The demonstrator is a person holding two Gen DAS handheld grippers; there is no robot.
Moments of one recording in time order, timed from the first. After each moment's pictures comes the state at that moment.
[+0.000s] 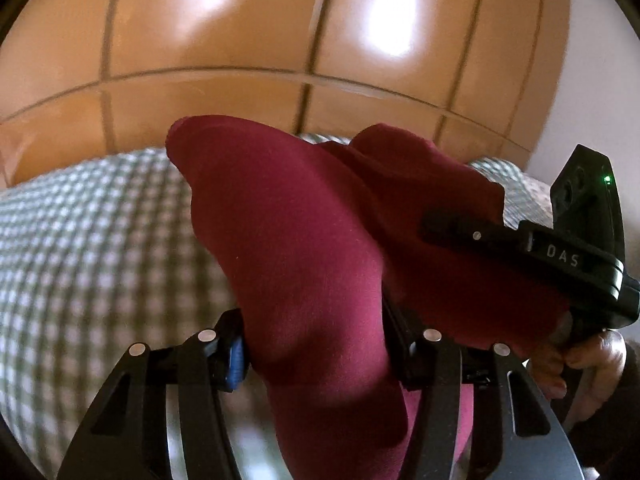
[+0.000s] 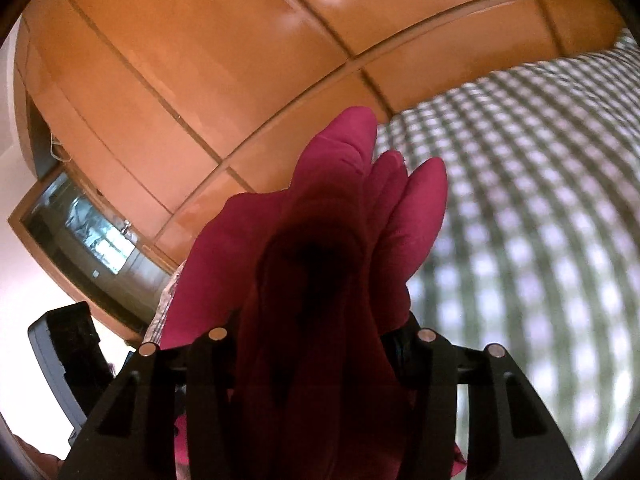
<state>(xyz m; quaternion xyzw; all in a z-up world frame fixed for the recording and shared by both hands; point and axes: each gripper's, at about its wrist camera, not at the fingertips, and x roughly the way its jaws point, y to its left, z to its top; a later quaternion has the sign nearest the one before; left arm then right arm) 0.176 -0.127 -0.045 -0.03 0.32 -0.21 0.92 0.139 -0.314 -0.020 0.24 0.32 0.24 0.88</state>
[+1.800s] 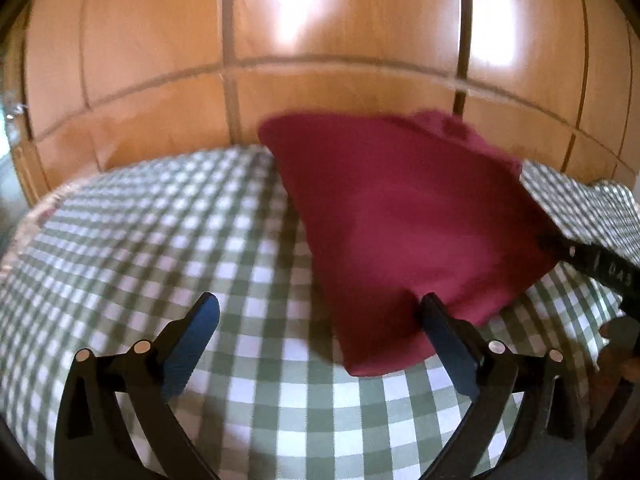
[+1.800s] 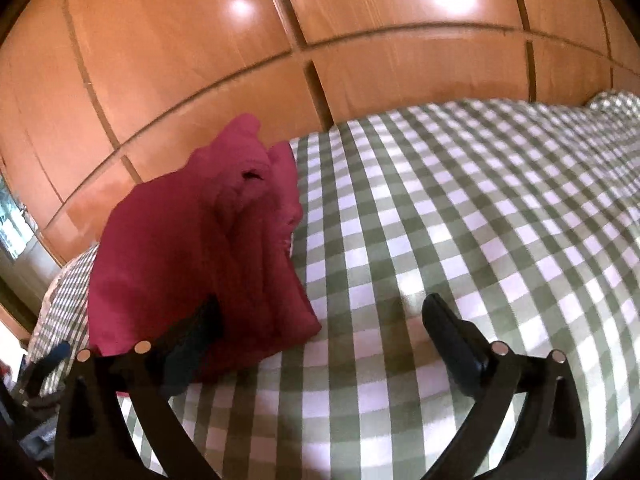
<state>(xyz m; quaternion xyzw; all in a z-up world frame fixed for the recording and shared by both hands) 0.201 -0.046 -0.070 0.00 0.30 -0.01 0.95 0.196 -0.268 -0.052 0.13 0.31 0.06 0.94</state>
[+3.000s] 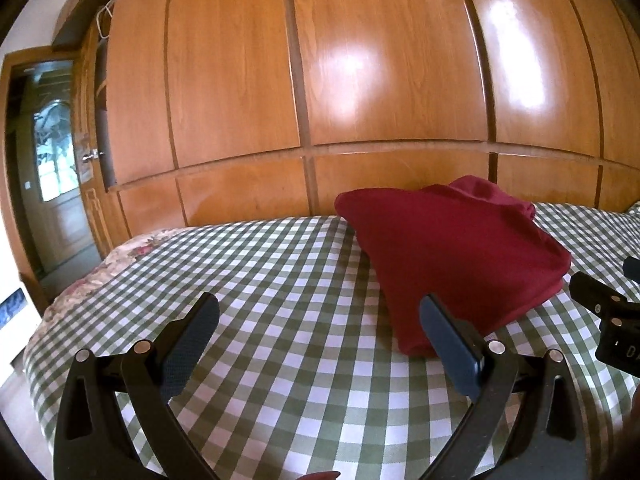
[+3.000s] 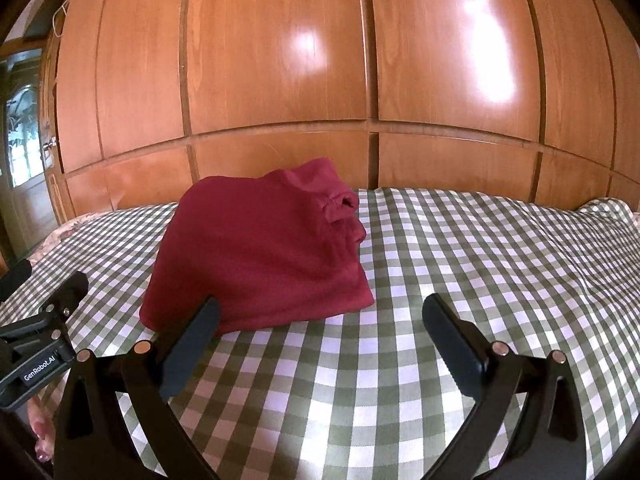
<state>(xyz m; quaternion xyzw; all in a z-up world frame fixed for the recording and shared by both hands) 0.119 -0.045 -0.046 0.03 0.18 0.10 0.98 0.106 -0.212 -0.031 0.00 0.21 0.07 0.98</state>
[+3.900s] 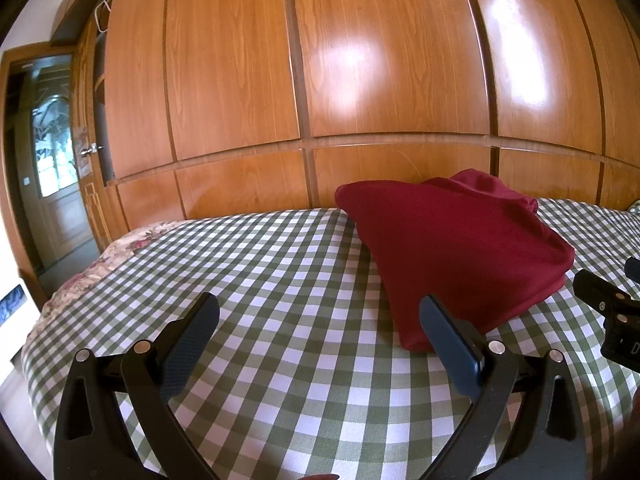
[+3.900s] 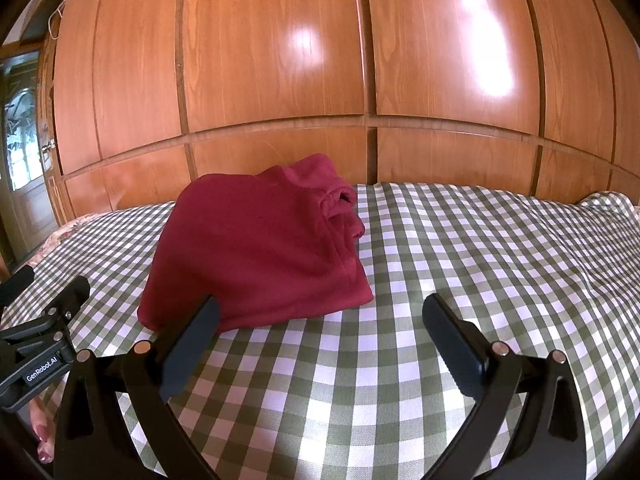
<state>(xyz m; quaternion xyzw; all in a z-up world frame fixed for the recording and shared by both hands) 0.121 -0.044 -0.049 0.03 0.19 0.11 0.98 0.107 -0.214 -0.032 0.00 0.21 0.08 0.98</state>
